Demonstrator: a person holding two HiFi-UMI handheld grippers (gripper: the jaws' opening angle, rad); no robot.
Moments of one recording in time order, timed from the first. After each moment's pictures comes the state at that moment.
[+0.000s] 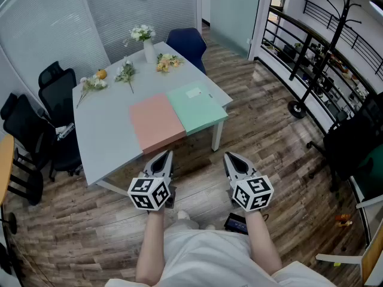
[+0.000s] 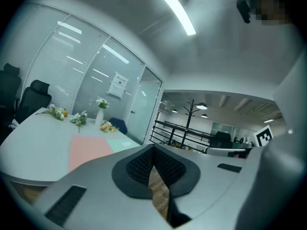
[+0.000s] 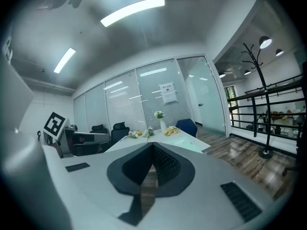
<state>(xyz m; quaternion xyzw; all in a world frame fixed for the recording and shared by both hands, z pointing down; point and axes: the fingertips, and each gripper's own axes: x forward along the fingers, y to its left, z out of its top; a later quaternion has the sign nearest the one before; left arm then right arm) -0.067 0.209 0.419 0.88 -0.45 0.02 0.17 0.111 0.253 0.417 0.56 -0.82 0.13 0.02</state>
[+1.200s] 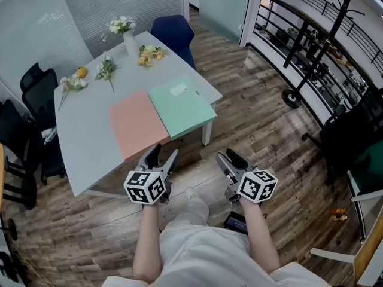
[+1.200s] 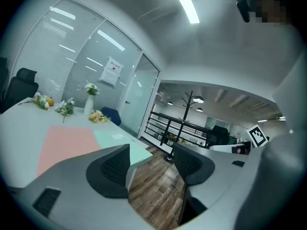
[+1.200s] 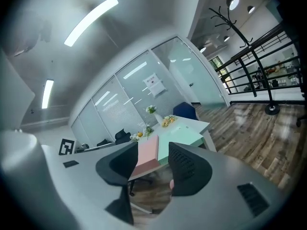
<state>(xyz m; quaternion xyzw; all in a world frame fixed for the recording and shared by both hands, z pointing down) 0.004 0.122 0.468 0.89 -0.41 0.06 0.20 0.180 0.179 0.472 0.52 -0.80 0.30 -0.06</state>
